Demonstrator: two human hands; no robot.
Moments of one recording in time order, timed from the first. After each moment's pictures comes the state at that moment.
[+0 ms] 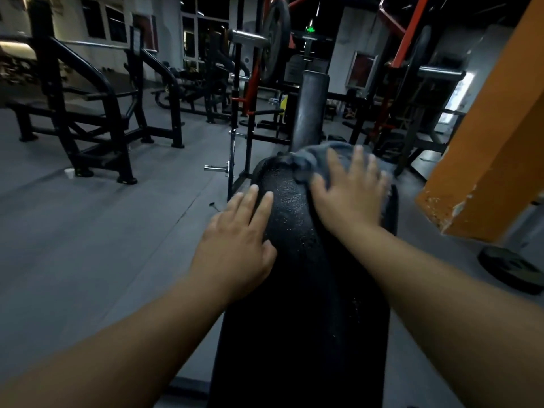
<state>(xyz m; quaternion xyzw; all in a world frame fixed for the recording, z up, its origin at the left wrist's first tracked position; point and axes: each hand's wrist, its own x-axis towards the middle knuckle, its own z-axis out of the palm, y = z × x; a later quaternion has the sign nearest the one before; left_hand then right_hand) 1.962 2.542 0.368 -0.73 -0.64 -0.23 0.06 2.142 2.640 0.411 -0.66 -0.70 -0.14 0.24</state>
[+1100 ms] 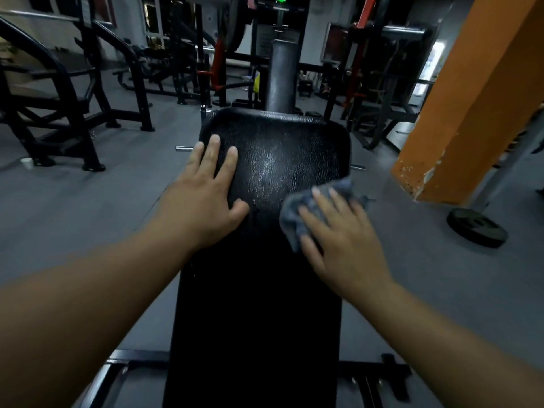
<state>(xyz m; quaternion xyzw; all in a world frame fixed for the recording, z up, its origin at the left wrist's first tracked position) 1.990 2.550 0.360 -0.73 -0.65 -0.19 0.08 2.242 2.544 0.306 -0.48 -0.80 -0.25 0.25</state>
